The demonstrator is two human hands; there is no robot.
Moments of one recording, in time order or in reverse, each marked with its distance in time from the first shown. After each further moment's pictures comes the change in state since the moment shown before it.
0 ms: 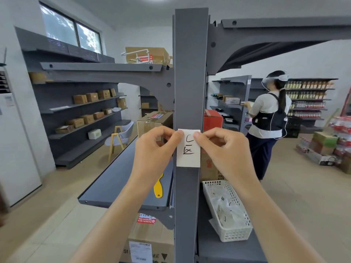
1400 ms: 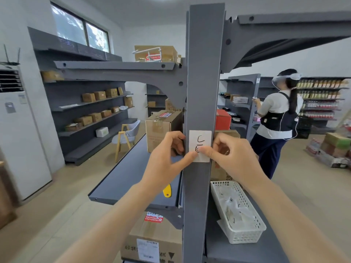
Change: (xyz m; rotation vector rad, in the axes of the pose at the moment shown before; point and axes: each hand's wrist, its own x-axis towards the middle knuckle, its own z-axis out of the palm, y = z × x) left_hand 0.013 -0.072 0.001 0.162 -0.173 0.292; right_hand 0.015 0.039 0.005 -0.257 -0.161 -0.174
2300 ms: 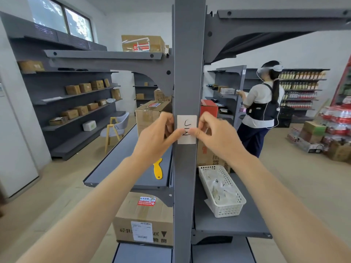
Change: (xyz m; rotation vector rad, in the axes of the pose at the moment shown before) left_hand 0.012 0.019 -0.013 0.296 -0.058 0.091; right_hand -0.002 -0.013 -0.011 -0.191 -0.063 -0.021
